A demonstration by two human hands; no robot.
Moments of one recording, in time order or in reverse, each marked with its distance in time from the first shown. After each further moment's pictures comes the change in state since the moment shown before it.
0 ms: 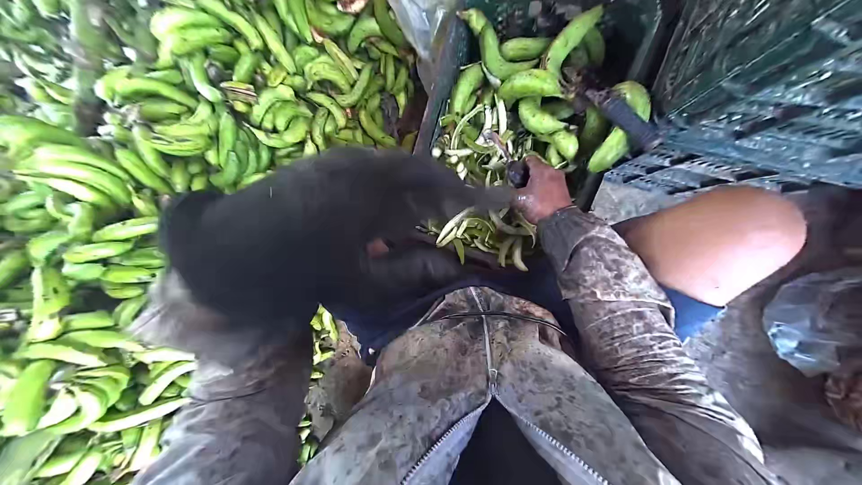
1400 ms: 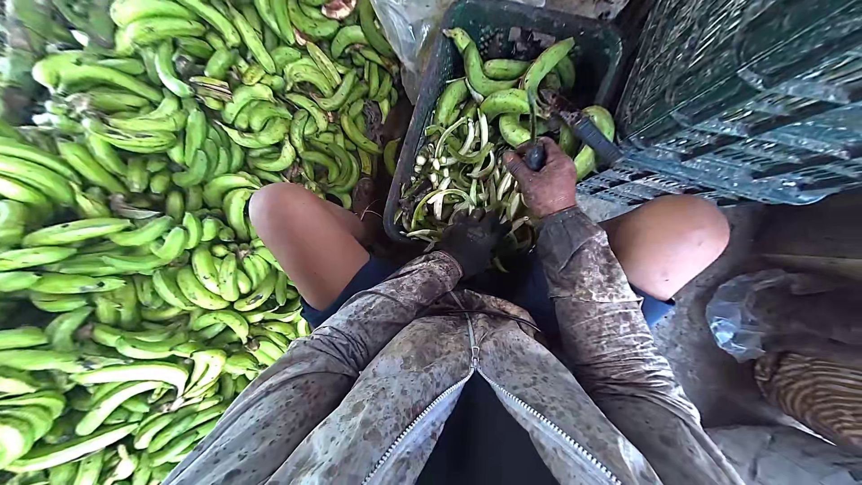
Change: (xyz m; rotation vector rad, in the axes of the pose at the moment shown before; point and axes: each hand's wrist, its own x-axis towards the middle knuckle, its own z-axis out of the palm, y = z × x) left_hand 0.111 -0.055 0.264 0.106 -0.240 -0.320; right_hand 0.005 0.003 -0.023 0.273 0.326 -0.079
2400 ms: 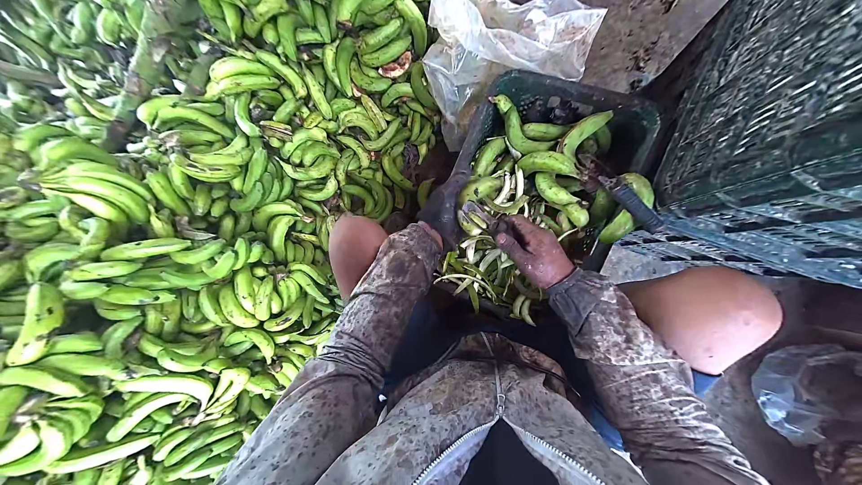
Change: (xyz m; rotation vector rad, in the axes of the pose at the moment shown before) left_hand 0.007 -0.112 -0.106 -1.894 0.527 -0.467; right_hand -0.007 -0.023 0.039 0.010 -0.399 -0.358
